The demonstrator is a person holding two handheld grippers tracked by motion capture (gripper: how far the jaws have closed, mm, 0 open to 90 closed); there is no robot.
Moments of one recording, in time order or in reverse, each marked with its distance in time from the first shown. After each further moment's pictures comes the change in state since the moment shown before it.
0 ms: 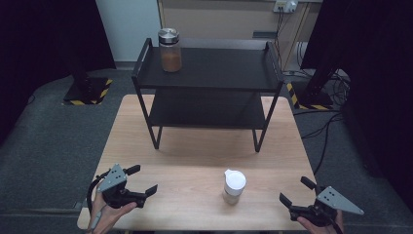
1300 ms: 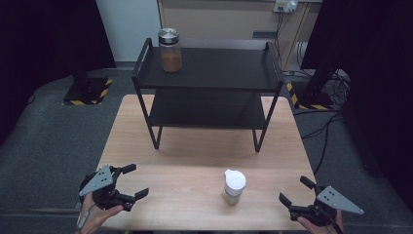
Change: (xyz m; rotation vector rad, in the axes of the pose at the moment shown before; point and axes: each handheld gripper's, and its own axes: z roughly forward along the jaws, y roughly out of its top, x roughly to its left) left arm 0.041 -0.018 -0.016 -0.122 -0.147 0.051; right arm -0.002 -0.001 0.001 -0.009 0.014 -0.002
